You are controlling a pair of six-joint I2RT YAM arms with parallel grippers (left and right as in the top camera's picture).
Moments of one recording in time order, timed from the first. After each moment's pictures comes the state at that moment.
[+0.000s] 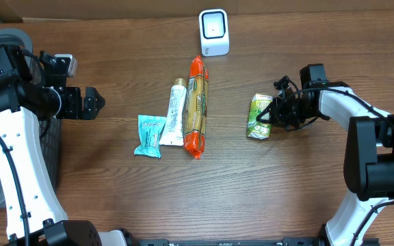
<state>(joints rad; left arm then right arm) 0.39 1.54 1.62 -1.26 0.32 0.40 0.05 2.00 1.20 -0.64 -0.74 0.08</state>
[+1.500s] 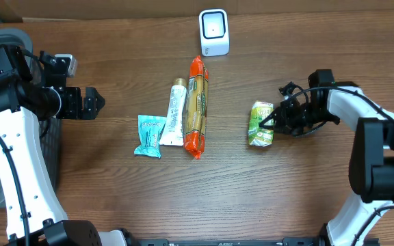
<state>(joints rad) 0.39 1.54 1.62 -1.26 0.32 0.40 0.00 1.96 1.23 -0.90 -0.93 -0.04</state>
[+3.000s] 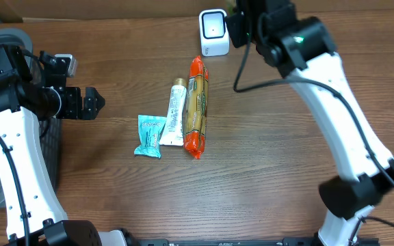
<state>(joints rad) 0.39 1.54 1.62 -1.26 0.32 0.40 0.47 1.96 2.20 -0.89 0.23 -0.10</state>
